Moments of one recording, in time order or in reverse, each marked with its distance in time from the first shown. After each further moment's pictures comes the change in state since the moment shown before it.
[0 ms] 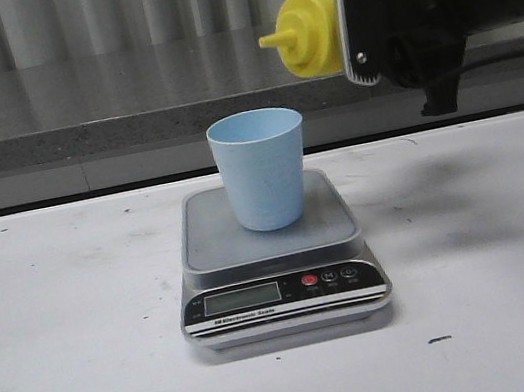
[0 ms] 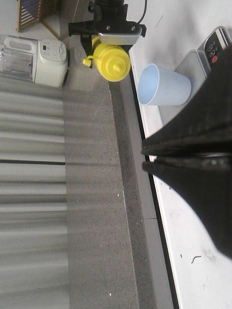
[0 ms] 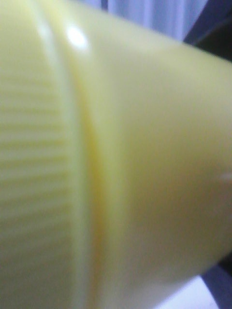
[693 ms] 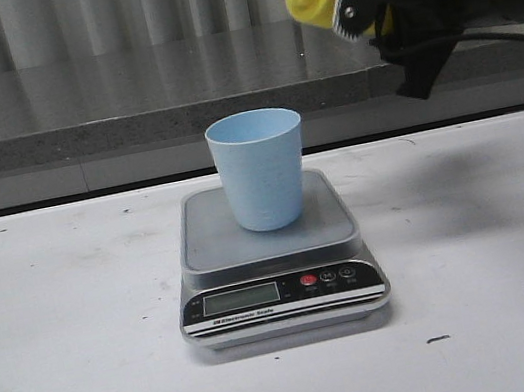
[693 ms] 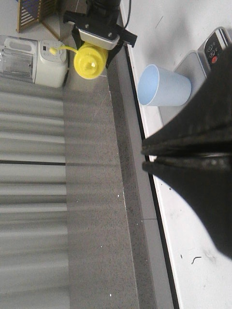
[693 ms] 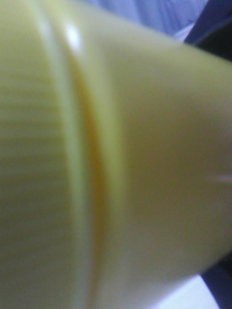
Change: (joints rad) left arm 0.000 0.000 0.000 0.000 0.000 0.000; right arm 0.004 0.028 -0.002 0.179 -0.191 0.336
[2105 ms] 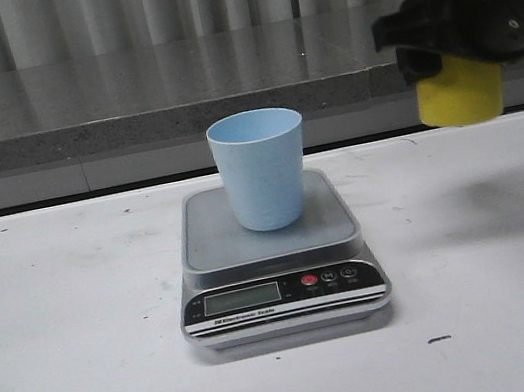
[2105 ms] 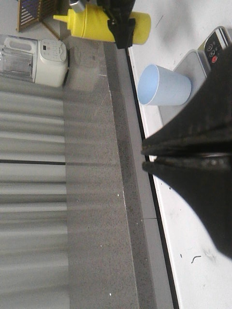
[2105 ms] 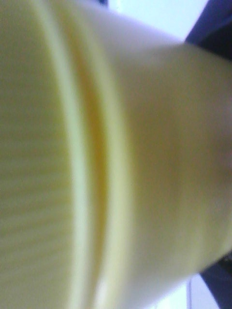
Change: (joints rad) left arm 0.000 0.000 0.000 0.000 0.000 0.000; right arm 0.054 -0.184 0.163 0.383 0.297 0.844
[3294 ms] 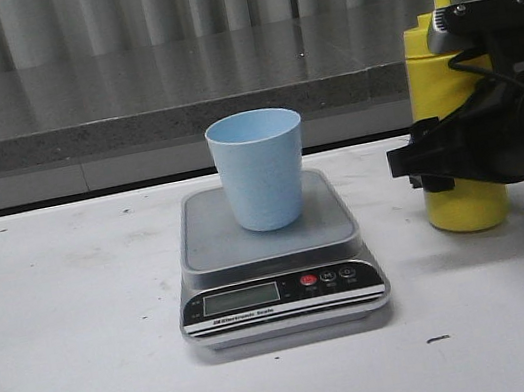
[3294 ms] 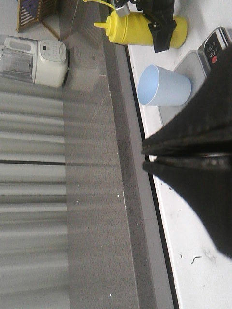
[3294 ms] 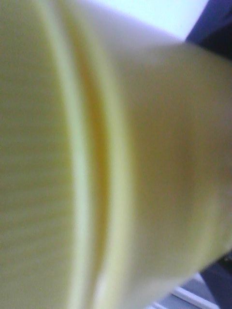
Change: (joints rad) left arm 0.002 0.000 0.000 0.000 0.000 0.000; right arm 0.000 0.218 0.140 -0.356 -0.278 0.309
